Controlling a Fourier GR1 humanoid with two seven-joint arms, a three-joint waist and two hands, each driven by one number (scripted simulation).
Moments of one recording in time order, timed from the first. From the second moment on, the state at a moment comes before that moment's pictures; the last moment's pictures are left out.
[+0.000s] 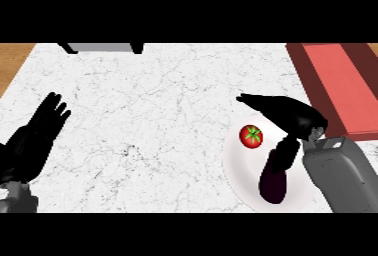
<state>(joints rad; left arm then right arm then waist) -0.06 0.28 0.15 -1.62 0.27 -0.04 0.26 -0.47 -0.33 0.24 -1.55 0.57 0.74 0.34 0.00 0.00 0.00</state>
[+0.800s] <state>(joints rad) -0.02 0.24 0.17 -1.65 0.23 -0.08 0.27 -0.48 -0.26 0.23 -1.45 0.74 0.75 0.30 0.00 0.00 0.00</state>
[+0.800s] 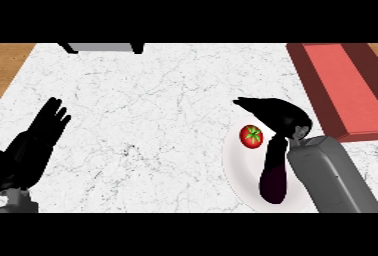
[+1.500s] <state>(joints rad) -0.06 0.23 0.20 -1.63 0.22 -0.09 0.28 -0.45 -0.24 0.23 -1.35 0.86 0.70 0.20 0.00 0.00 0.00</state>
